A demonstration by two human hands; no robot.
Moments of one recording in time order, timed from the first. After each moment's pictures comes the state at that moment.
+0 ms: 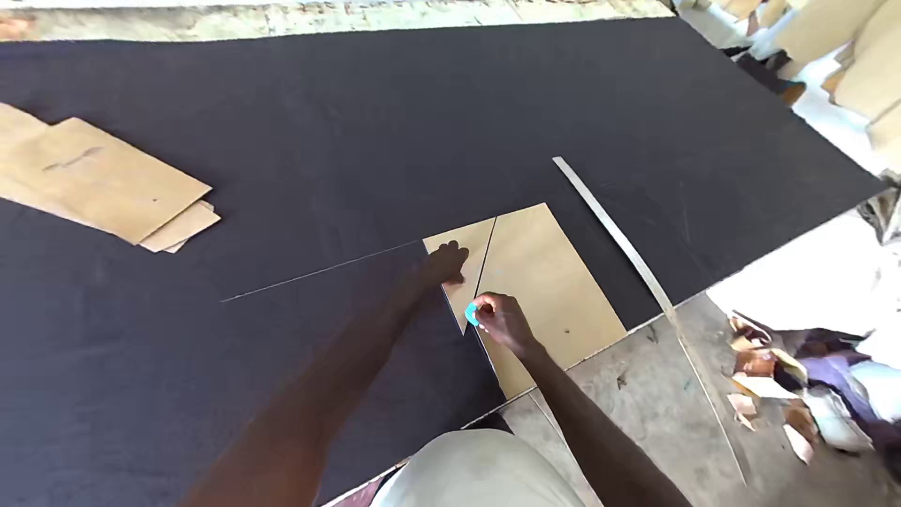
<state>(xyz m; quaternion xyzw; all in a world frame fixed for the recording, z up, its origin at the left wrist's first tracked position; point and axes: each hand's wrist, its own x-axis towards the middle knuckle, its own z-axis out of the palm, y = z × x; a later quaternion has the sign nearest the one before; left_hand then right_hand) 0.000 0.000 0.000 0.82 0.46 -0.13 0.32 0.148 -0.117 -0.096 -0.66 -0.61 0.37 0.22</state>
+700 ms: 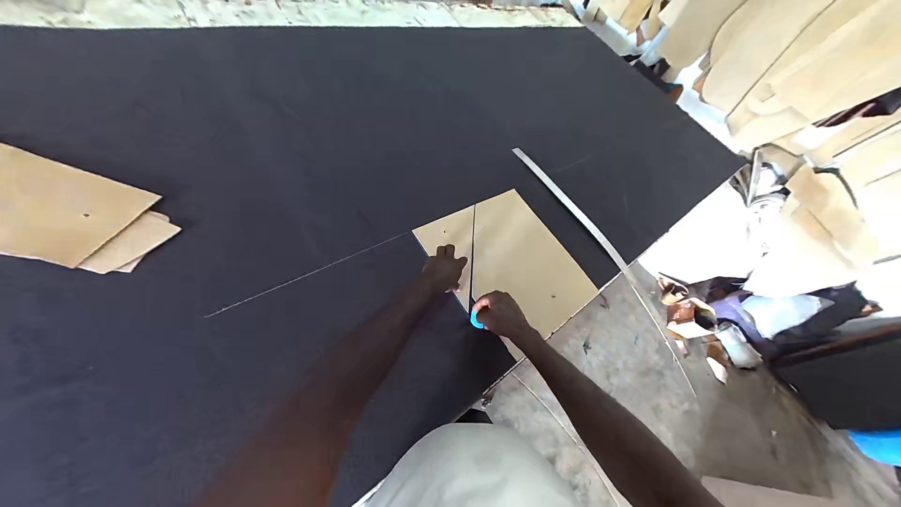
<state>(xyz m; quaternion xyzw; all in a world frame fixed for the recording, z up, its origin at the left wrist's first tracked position) -0.043 -0.041 0.003 0.87 0.38 -0.14 0.28 0.112 -0.154 -0.097 -0.74 -0.59 0.32 0.10</state>
